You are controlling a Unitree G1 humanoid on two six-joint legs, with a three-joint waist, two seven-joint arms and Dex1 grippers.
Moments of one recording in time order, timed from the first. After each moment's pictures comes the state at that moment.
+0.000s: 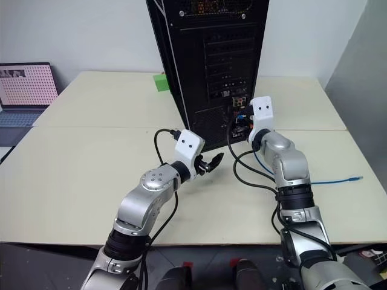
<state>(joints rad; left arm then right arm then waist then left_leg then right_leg) -0.49 0.15 -0.21 -0.25 -0.08 0.71 -0.31 -0.83 -0.19 -0.04 0.20 0.22 0.68 0.23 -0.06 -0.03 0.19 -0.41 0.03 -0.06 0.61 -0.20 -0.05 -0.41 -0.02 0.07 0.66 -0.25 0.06</state>
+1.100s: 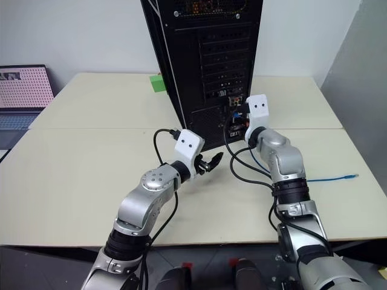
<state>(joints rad) -0.49 0.15 -0.21 -0.25 -0.08 0.71 -0.30 -0.87 -0.20 -0.04 0.28 0.21 0.65 0.26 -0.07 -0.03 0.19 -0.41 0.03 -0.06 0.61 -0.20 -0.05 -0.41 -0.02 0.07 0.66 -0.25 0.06</state>
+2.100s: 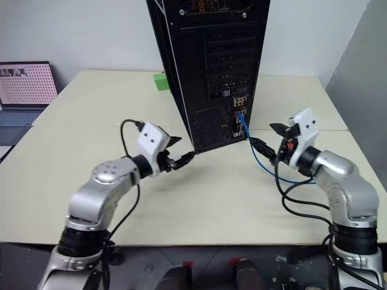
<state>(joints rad) -0.47 0.50 -0.02 -0.27 -0.23 0.67 -0.59 -0.44 -0.55 -0.22 -0.31 0.51 0.73 0.66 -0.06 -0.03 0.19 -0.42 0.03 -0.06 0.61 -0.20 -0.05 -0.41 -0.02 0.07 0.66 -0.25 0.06</state>
